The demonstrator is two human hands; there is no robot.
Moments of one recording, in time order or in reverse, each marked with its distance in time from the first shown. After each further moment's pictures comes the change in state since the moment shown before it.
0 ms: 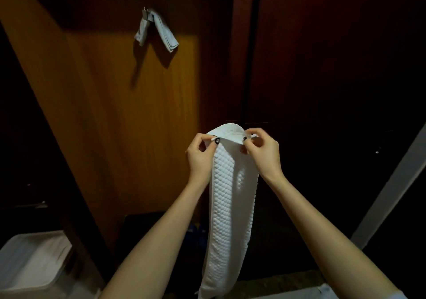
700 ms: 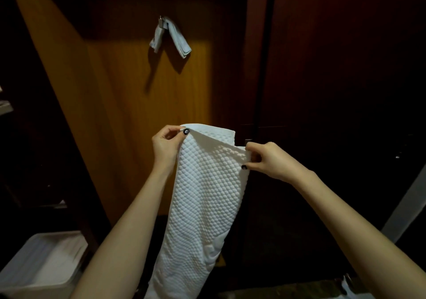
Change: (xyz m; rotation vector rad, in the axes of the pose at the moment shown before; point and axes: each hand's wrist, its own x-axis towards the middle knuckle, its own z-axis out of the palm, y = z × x) left_hand 0.061 0.007 -0.099 0.014 0.083 -0.013; right_hand 0.010 -0.019 -0.011 -0.559 -0.633 -0.341
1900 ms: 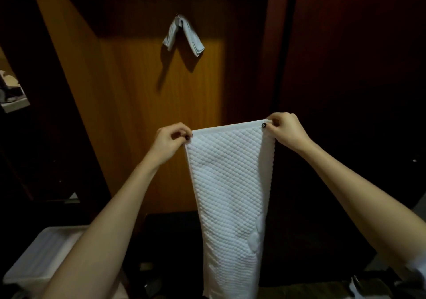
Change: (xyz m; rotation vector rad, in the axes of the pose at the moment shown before) left_hand 0.040 0.010 -0.060 0.469 -0.418 0.274; right_hand 0.071 0.006 -0.022 0.084 0.325 0.253
